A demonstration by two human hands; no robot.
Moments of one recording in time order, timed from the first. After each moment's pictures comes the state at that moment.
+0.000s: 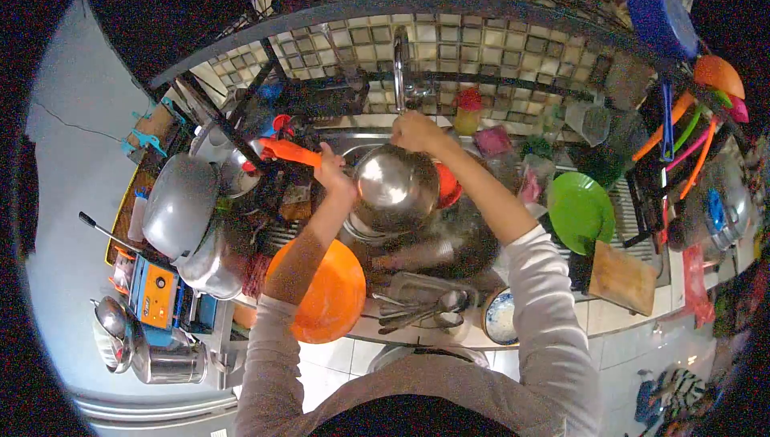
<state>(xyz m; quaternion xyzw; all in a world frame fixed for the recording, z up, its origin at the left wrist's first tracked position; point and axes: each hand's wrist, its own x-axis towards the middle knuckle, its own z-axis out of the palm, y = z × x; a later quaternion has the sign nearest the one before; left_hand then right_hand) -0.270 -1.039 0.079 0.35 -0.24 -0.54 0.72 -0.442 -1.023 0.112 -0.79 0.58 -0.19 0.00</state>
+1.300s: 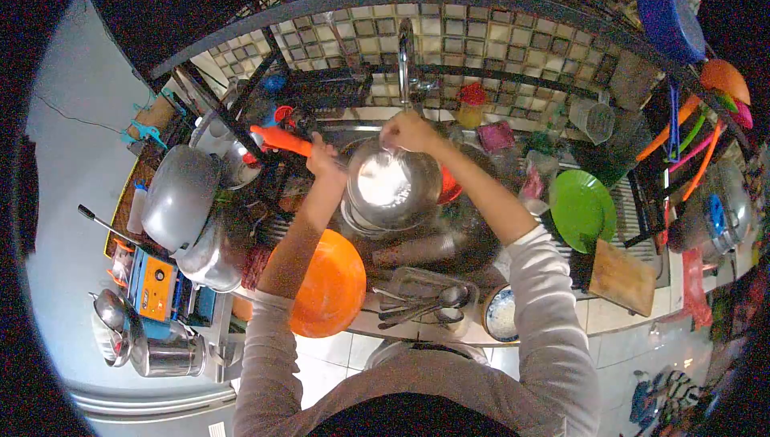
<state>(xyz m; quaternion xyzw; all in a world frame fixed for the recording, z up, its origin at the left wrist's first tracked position) -0.257 -1.056 0.086 0.43 -0.14 -0.57 0.69 -0.430 -1.028 0.090 -0.74 0.51 -0.36 0.27</state>
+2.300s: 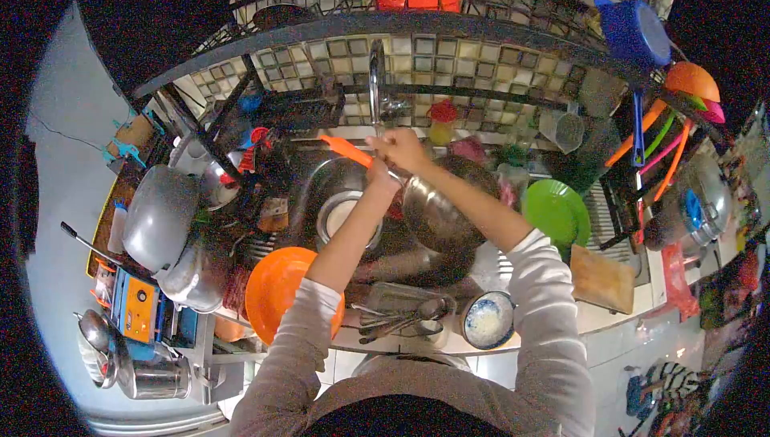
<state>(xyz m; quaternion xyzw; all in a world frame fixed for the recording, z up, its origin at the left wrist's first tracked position) -0.402 -1.054 0.003 0.25 -0.08 -0.83 0.49 -0.449 -1.006 0.089 -0.64 0.57 -0.48 0.19</state>
